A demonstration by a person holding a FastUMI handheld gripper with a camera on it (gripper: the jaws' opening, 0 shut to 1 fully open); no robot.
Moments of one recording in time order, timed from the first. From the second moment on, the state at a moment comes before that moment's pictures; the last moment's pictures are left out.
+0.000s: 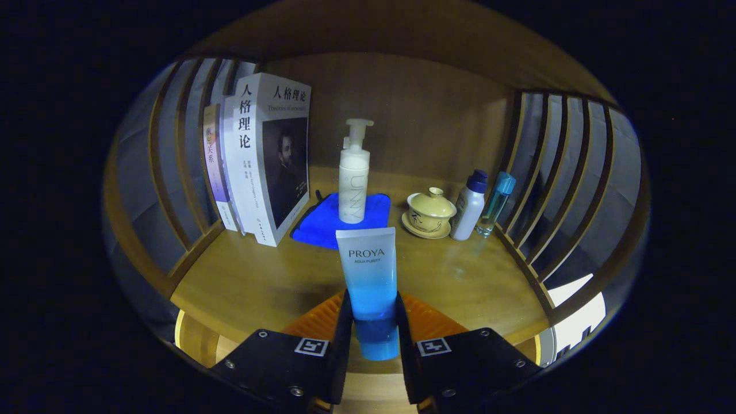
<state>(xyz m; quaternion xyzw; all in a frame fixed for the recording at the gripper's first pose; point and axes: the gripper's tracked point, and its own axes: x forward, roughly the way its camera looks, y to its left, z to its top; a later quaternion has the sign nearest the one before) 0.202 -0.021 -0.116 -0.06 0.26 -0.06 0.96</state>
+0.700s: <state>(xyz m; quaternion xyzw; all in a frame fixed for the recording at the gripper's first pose) 0.218 -0.025 -0.142 -0.02 0.26 -0.05 0.96</state>
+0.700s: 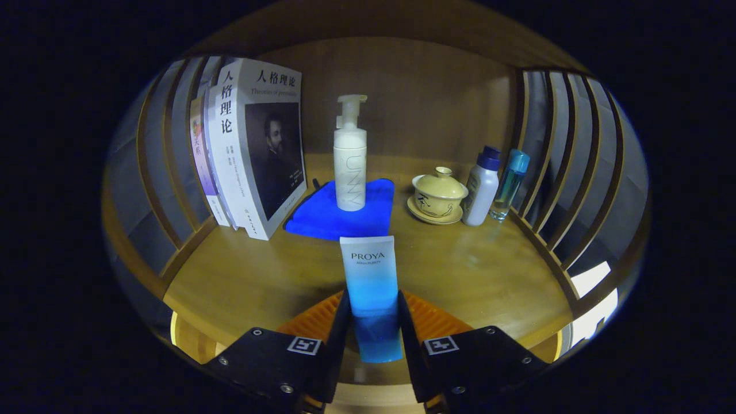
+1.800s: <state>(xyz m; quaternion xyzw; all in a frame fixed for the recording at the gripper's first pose) 0.066 0.062 -0.044 -0.06 0.02 0.05 1.00</state>
